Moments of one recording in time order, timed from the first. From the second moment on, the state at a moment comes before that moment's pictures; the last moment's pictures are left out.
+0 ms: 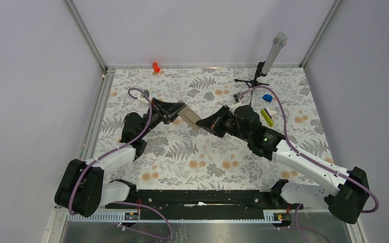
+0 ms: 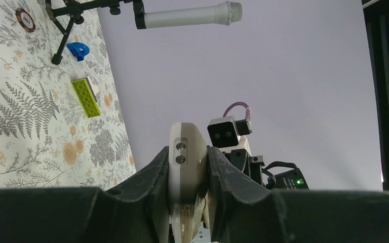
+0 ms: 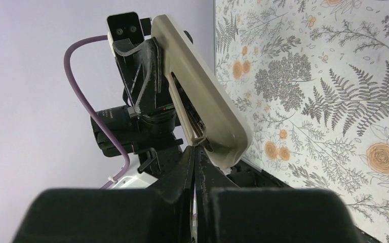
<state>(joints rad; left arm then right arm) -0.36 1.22 0.46 0.94 0.47 -1.50 0.83 1.11 0.88 -0.08 -0.05 1.33</state>
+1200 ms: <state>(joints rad) -0.37 1.19 0.43 1.02 0.43 -1.43 0.82 1.13 0.85 -0.03 -0.07 1.48</state>
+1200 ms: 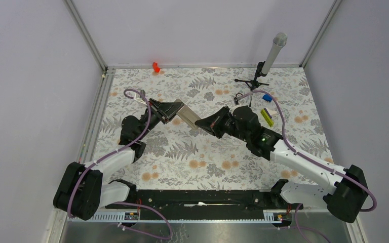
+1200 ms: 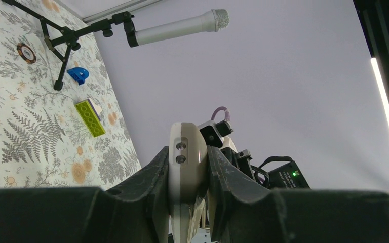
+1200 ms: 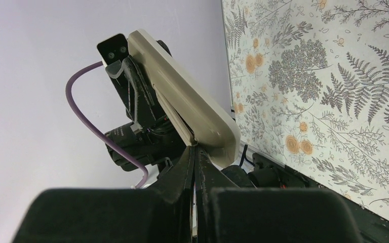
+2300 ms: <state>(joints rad) -0.35 1.18 0.43 0.88 0.41 -1.46 0.82 1.13 0.85 -0.05 -0.07 1.39</state>
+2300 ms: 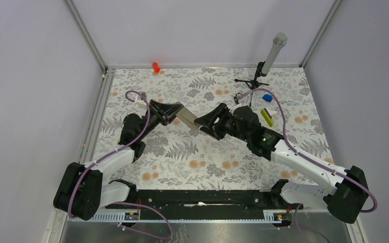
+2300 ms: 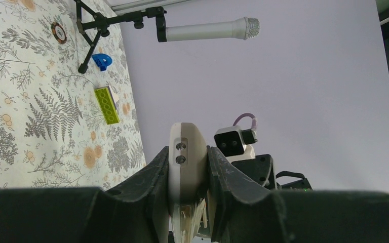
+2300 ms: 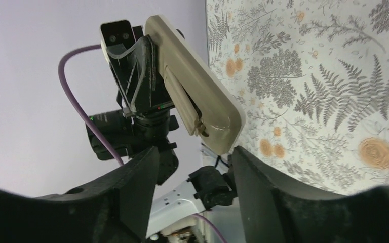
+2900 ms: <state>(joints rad) -0.35 1.22 0.48 0.86 0.53 -1.45 0.82 1.16 0.98 -0.16 -0.05 0.53</state>
